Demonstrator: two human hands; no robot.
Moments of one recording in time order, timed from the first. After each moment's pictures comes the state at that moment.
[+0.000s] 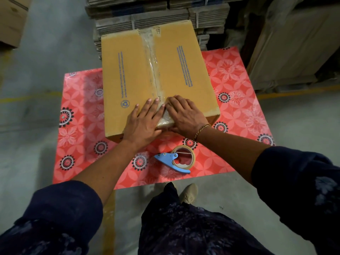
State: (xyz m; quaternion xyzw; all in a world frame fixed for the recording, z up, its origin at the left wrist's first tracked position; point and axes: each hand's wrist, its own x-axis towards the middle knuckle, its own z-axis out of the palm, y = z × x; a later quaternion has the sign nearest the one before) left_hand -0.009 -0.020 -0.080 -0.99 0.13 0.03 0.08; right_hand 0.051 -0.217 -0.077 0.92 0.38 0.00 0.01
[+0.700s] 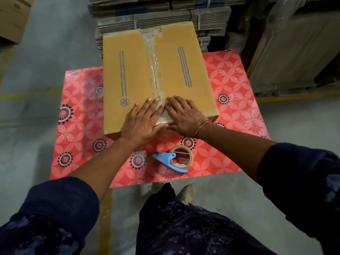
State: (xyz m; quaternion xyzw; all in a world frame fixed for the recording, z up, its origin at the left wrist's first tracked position) left_hand -0.009 -0.021 -0.074 -0.99 0.12 0.02 0.02; right_hand 0.055 -0.222 -0.067 0.91 0.41 -0.04 0.03
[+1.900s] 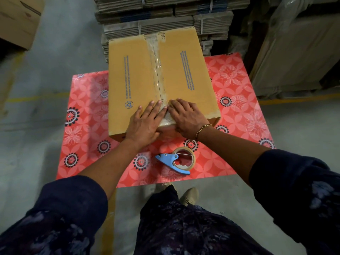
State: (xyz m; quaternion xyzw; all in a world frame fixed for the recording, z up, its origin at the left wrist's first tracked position) left_hand -0.010 -0.021 -0.078 -0.99 0.12 0.07 0.09; right_hand 0.051 -0.222 -0.068 0.92 0.40 -0.03 0.03
